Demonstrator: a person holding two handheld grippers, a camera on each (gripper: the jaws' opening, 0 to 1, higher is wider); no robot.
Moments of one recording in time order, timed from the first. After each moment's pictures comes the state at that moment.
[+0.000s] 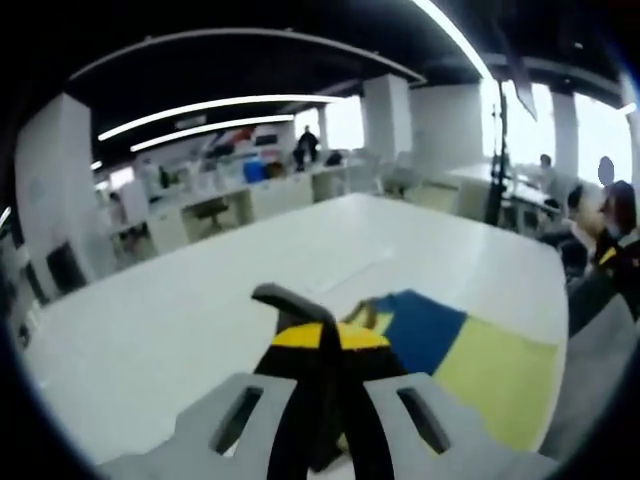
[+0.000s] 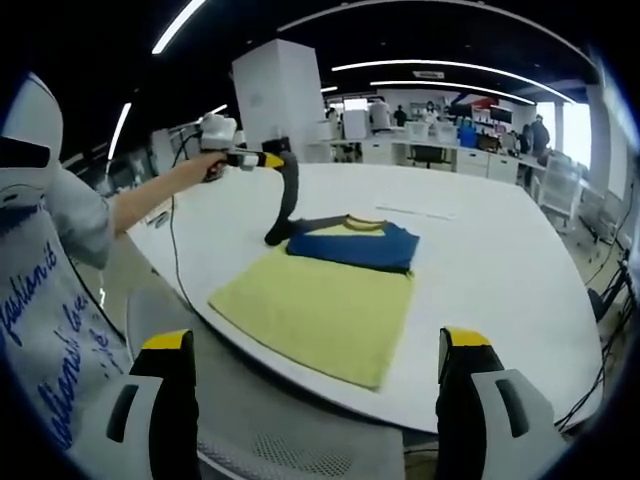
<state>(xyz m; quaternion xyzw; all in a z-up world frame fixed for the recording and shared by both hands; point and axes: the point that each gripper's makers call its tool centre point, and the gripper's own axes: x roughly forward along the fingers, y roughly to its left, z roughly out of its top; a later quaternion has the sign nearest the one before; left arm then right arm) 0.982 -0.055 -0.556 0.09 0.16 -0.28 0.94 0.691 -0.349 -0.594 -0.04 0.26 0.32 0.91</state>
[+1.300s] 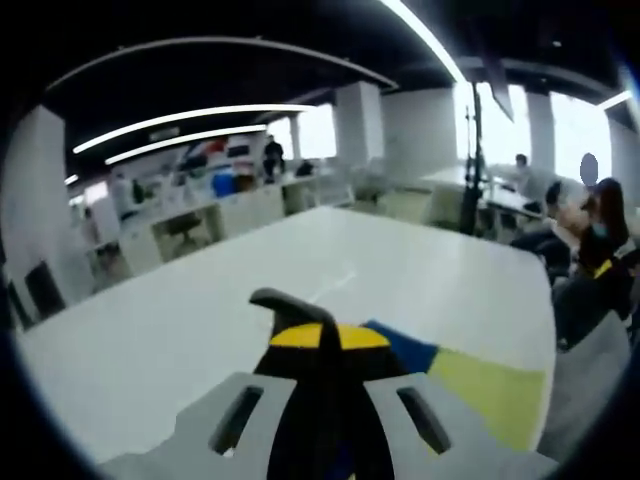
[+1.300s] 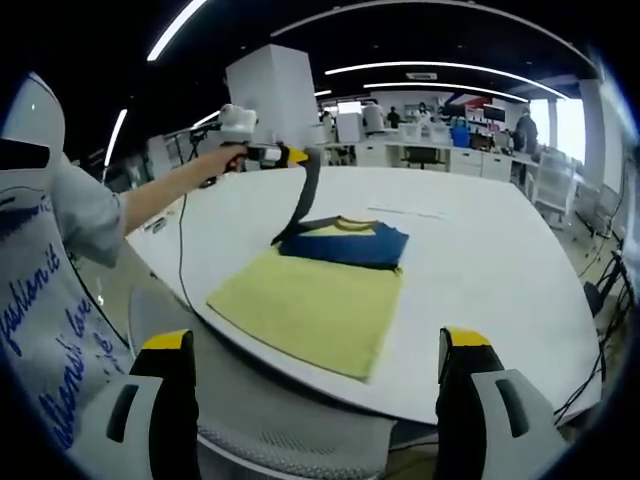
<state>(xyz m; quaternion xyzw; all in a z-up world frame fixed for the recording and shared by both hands) 0.997 -0.147 -0.543 0.10 0.15 -0.34 0.93 0.684 -0.373 -0.593 -0.03 0.26 0.31 0.91</state>
